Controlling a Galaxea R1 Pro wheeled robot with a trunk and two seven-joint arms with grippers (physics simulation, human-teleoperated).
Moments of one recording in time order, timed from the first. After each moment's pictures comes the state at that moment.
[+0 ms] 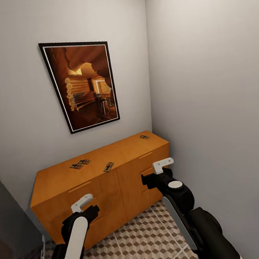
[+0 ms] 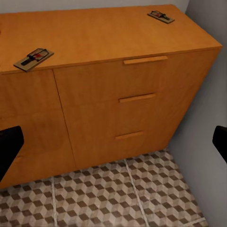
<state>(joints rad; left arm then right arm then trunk) -0.30 -0.09 -0.08 -1.57 0.76 0.74 0.98 -0.44 0.17 0.36 -1.61 -0.02 0.87 -0.25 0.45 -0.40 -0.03</state>
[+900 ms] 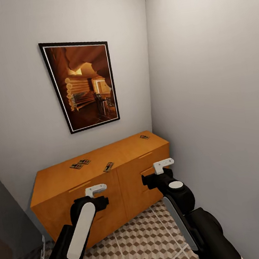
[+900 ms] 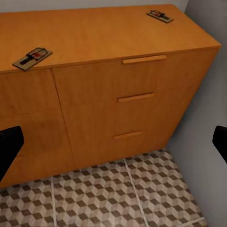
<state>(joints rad) -0.44 -0.03 -0.26 -1.54 0.76 1.02 0.94 -0.43 0.17 0.35 -1.62 -0.02 0.87 -0.24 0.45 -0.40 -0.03</state>
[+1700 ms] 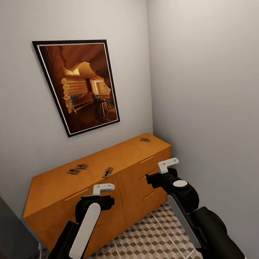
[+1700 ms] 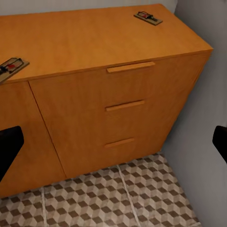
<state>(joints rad) -0.48 0.03 -0.40 -1.52 0.76 1.05 0.88 -0.43 0.16 0.32 -1.62 -0.02 0.88 -0.24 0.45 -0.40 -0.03</state>
